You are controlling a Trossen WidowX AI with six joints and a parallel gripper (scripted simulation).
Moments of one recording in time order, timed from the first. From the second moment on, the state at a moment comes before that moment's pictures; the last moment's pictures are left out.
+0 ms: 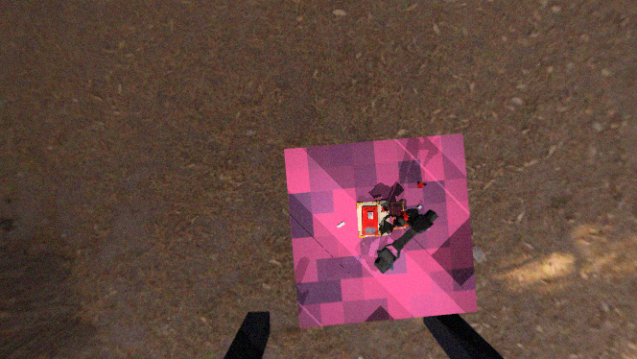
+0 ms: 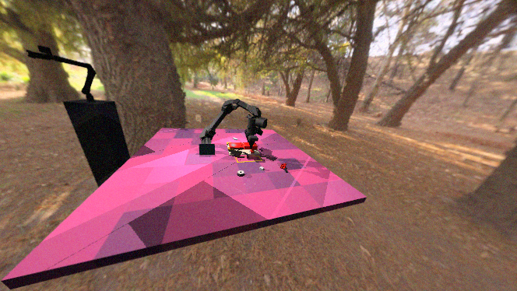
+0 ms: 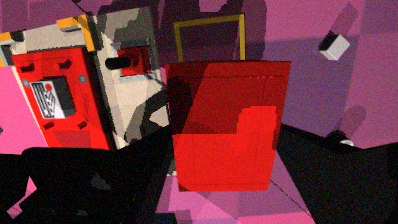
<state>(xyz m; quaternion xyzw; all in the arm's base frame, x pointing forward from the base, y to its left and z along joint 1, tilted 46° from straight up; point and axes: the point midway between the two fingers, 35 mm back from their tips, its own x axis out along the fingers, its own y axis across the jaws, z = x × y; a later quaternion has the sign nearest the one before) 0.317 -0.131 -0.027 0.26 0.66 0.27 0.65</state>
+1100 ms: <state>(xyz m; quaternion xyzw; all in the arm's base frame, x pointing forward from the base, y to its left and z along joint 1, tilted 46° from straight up) 0.317 -0.118 -0.042 0.26 0.66 0.28 0.65</state>
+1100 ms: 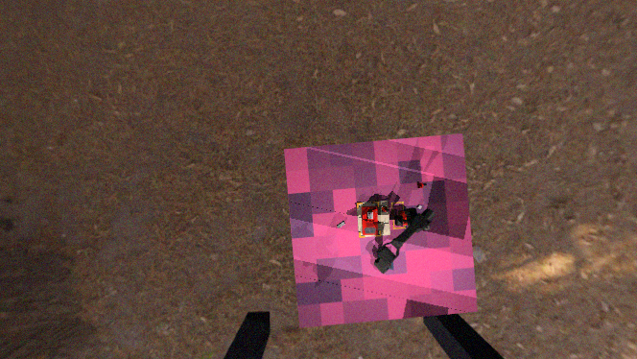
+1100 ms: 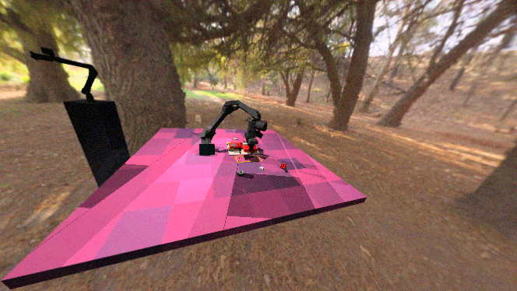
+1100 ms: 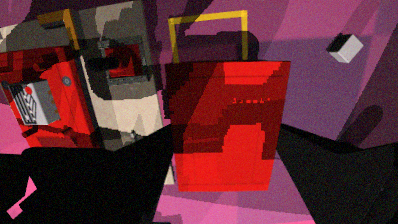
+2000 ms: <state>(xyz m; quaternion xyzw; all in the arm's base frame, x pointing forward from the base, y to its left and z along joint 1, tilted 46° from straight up) 0.317 -0.106 -0.055 0.26 0.66 0.28 0.65</state>
